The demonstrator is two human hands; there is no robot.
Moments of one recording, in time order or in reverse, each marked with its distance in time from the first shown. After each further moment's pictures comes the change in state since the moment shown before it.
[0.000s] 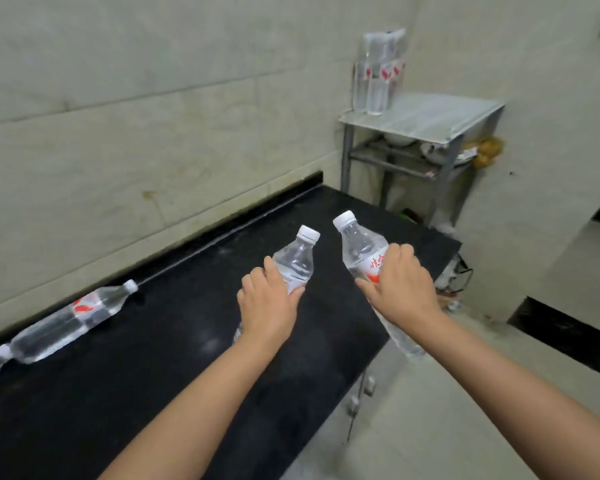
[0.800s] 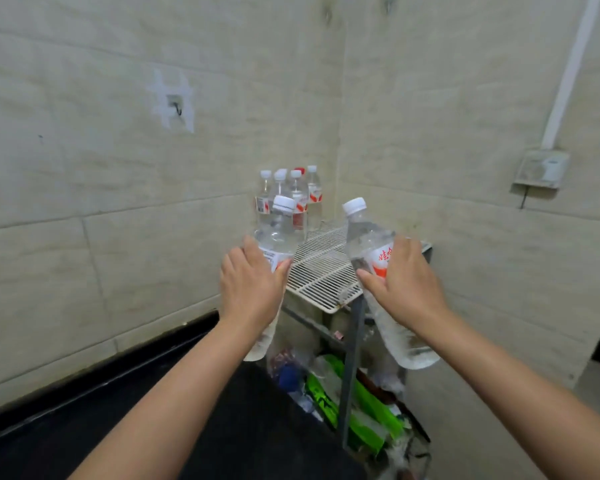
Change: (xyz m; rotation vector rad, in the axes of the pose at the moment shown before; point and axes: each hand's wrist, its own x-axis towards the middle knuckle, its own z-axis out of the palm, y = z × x) left_hand 0.308 0.385 0.008 -0.201 0.445 0.128; right_hand 0.365 0.291 -0.142 0.155 0.335 -0.121
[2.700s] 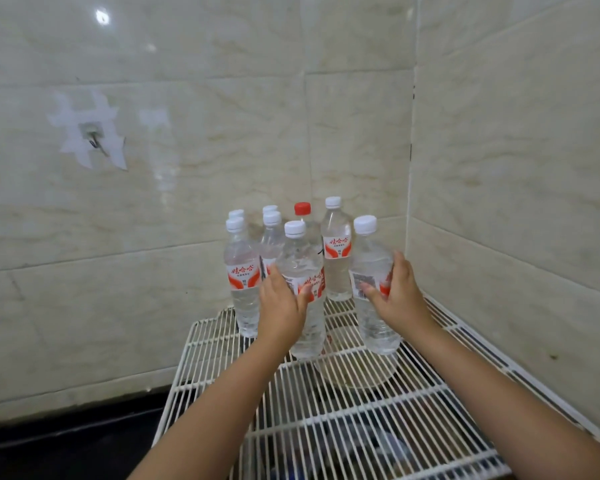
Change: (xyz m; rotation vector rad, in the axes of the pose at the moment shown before) left_hand 0.288 0.109 0.322 -0.042 0.075 -0.467; right_hand 0.447 0.205 0.240 0.784 -0.273 -0.400
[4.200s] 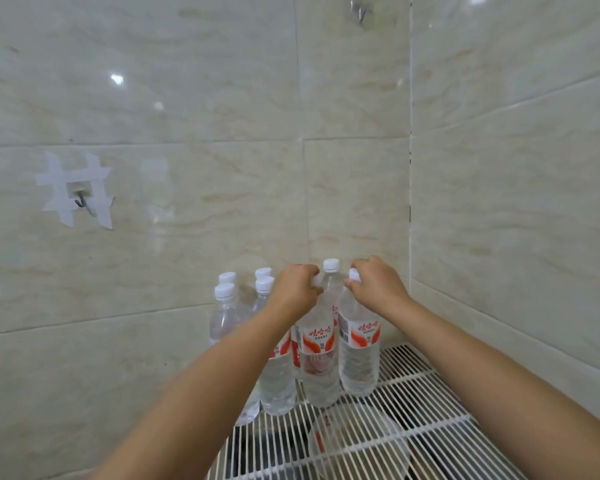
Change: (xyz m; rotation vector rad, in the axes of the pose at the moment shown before) left_hand 0.113 0.083 -0.036 0.262 -0.137 0.194; right_hand 0.128 -0.054 -0.014 -0.491 -0.074 -0.071
